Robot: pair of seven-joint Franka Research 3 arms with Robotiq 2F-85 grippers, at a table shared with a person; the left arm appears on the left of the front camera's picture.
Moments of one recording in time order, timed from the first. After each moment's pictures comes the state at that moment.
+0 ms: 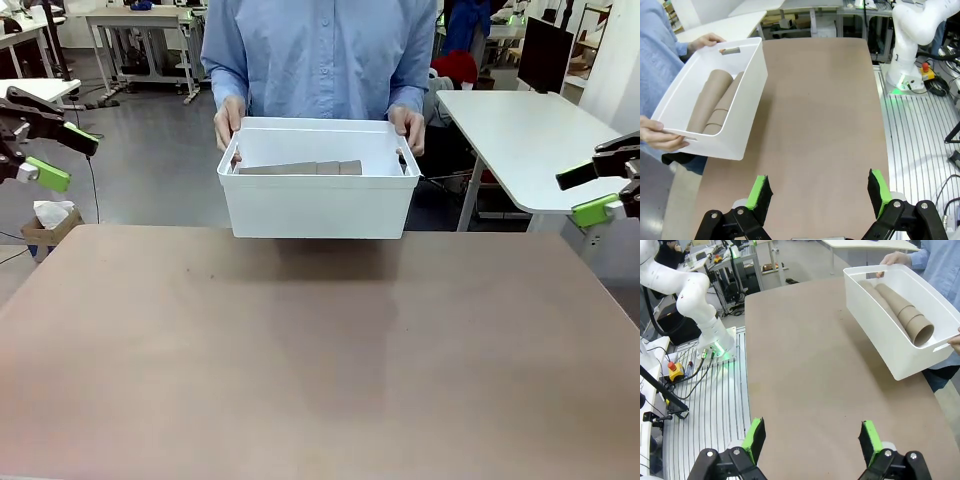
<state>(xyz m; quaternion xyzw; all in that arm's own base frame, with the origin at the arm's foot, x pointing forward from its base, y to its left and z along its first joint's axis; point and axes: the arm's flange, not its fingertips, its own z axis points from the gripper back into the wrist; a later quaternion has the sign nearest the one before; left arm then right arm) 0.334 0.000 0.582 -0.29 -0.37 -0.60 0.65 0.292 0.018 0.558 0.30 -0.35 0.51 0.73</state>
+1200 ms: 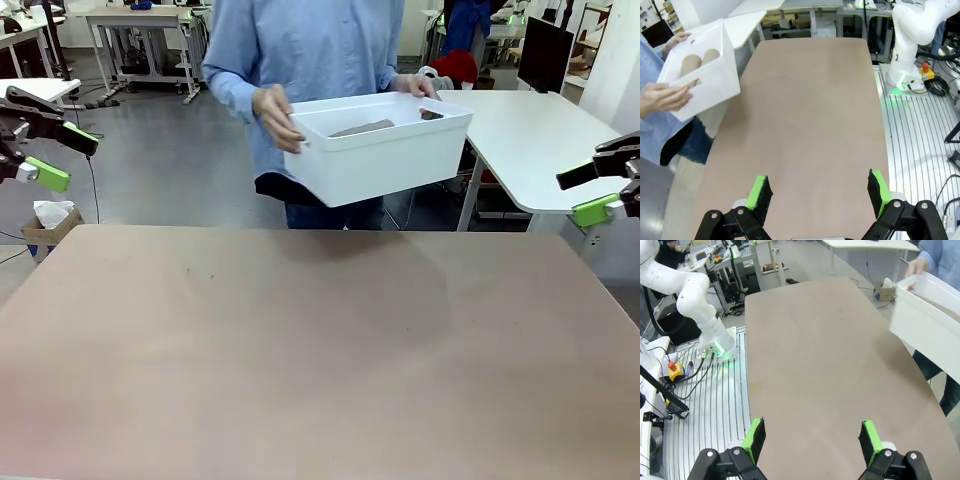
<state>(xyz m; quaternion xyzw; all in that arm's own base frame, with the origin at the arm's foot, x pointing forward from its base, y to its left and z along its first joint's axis) 0.334 0.000 0.582 -0.29 -0.37 -0.60 0.65 0.292 0.018 0.559 0.30 -0.35 0.51 0.73</state>
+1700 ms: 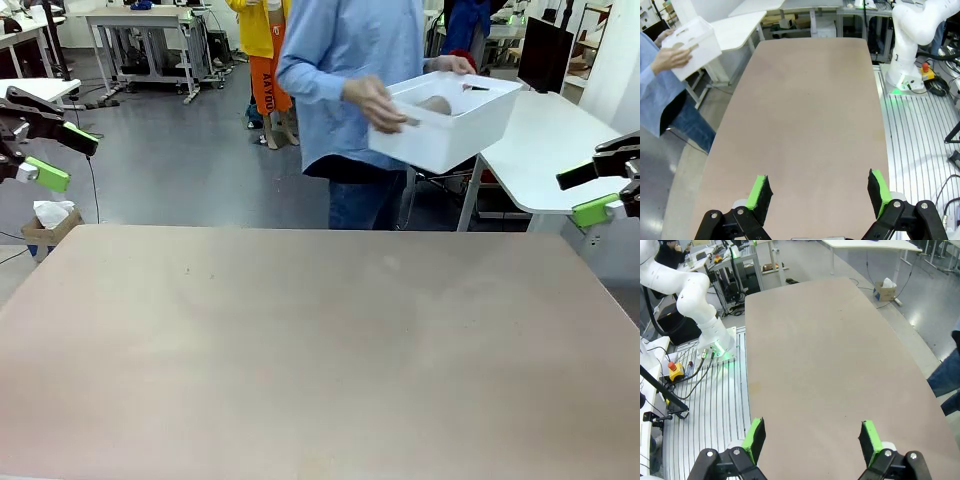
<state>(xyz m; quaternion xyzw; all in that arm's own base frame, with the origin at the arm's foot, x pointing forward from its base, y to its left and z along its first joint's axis) 0.334 0.000 0.582 -0.29 -0.37 -0.60 0.65 0.292 0.018 0.559 0.30 -0.35 0.51 0.73</state>
